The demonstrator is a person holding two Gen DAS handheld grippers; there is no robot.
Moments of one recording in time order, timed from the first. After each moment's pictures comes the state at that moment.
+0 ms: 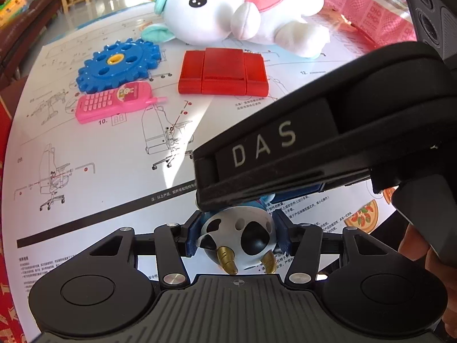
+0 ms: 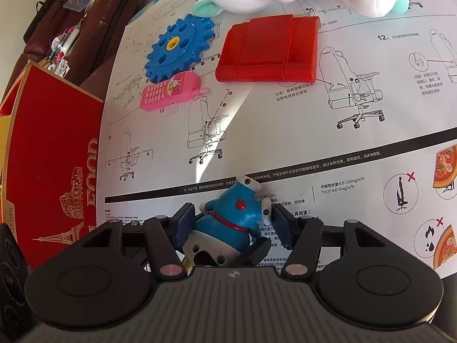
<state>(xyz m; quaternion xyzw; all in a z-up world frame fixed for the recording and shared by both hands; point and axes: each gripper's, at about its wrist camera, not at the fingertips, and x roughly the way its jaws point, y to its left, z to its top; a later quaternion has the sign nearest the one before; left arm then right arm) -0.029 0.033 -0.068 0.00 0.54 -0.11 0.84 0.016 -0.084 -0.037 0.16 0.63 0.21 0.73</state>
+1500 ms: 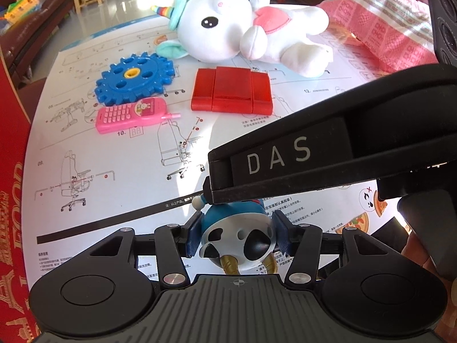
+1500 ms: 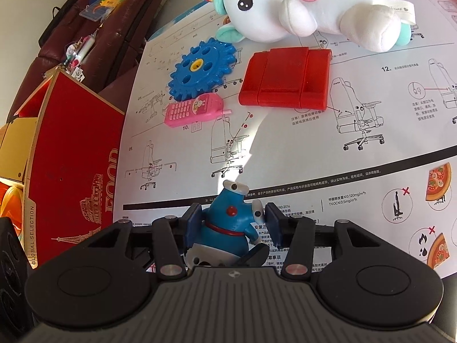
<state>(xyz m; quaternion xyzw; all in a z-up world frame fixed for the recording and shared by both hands) -0.033 0.035 -0.037 -0.01 0.53 -0.08 0.85 0.005 -0.079 -0.001 0.15 0.59 0.23 0.76</state>
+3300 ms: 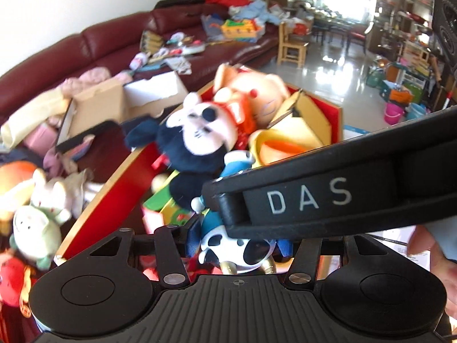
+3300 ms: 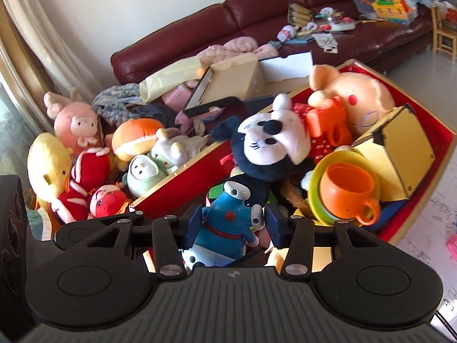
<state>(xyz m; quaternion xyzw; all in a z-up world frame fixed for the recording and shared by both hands) -0.293 0.188 0.163 -0.12 0.37 0.30 0.87 -0.196 0.190 0.200 -0.12 0.41 0.62 0.66</state>
